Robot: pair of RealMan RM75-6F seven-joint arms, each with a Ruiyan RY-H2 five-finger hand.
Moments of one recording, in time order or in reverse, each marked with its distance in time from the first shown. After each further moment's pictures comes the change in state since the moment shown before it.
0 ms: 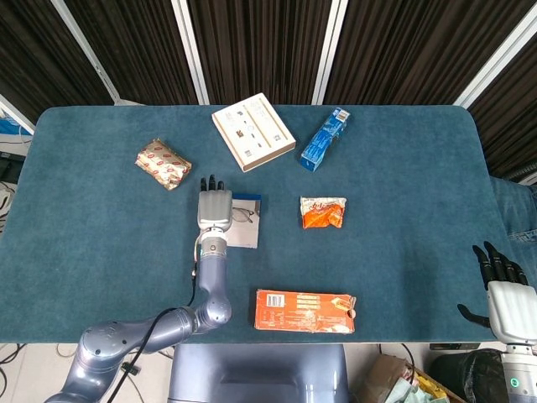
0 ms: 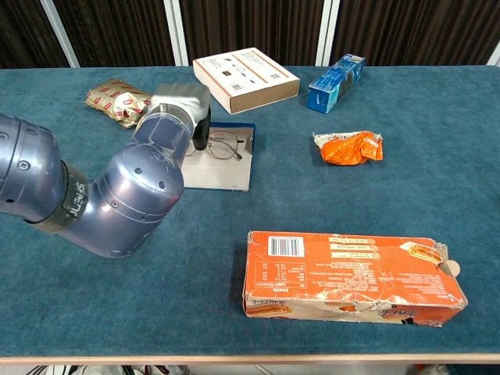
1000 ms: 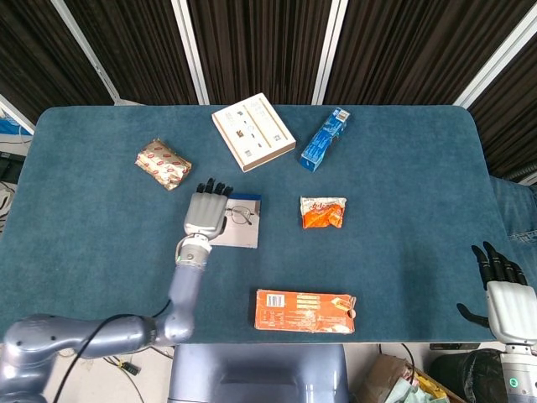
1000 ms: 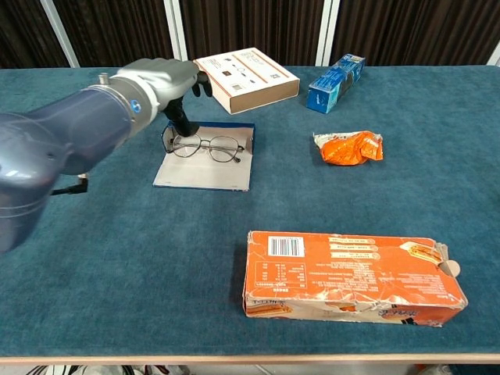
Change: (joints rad) left arm 0.218 0.346 0.125 -0.614 0.150 0.046 -0.015; right arm 0.000 -0.004 0.000 -0.001 0.000 0.004 -0.007
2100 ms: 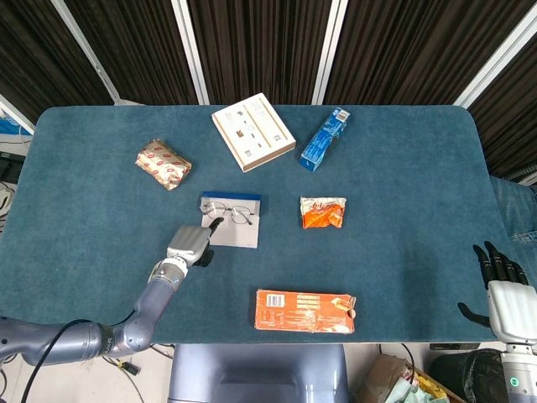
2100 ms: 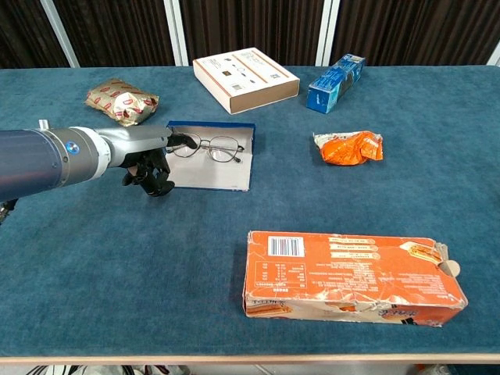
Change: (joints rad) left arm 0.052 0.170 0.174 -0.116 -0.106 -0.251 -0.285; right arm 0.001 0.003 0.001 -0.001 0.006 -0.004 0.005
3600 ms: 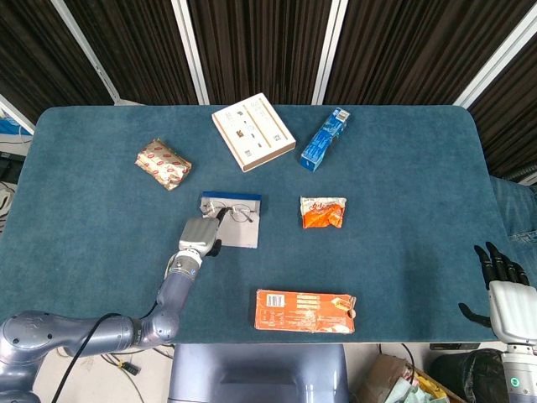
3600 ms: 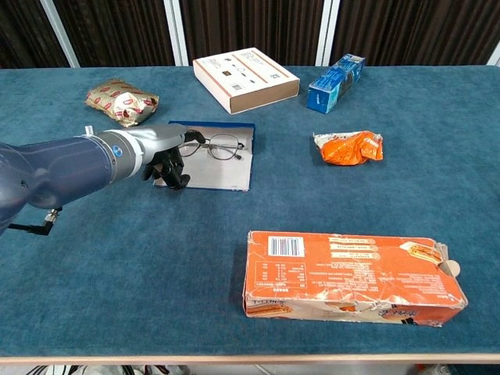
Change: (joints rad) left arm -0.081 -0.159 -0.034 0.205 -0.078 0.056 0.030; right arm -0.001 0.001 0.001 -0.006 0.013 -0.005 -0.003
